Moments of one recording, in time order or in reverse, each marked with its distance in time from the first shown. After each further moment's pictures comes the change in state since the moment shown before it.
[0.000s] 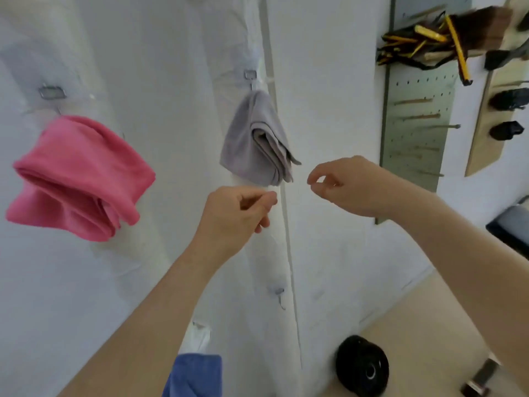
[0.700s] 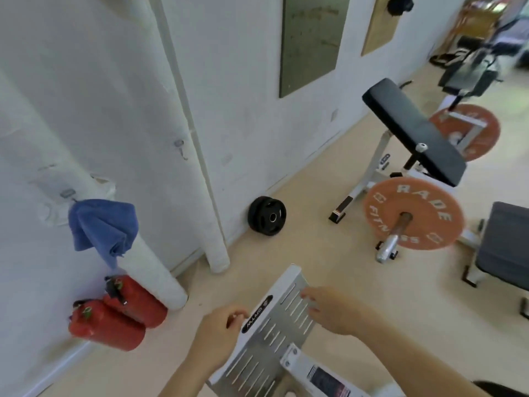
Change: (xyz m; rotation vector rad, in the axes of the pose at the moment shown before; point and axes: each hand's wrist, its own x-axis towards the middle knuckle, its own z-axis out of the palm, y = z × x) left_hand -0.438 -0.063 0.147 0.094 -0.724 -0.603; right_hand -0.465 0.071 0.207 0.130 -0.795 0.652
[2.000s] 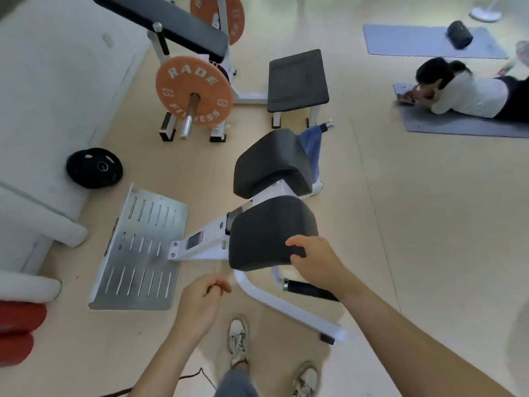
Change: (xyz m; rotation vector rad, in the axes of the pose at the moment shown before) left_hand -0.394 0.032 0.348 0.103 -0.386 0.249; right_hand -0.496 0.231 0.353 0.689 0.629 0.532
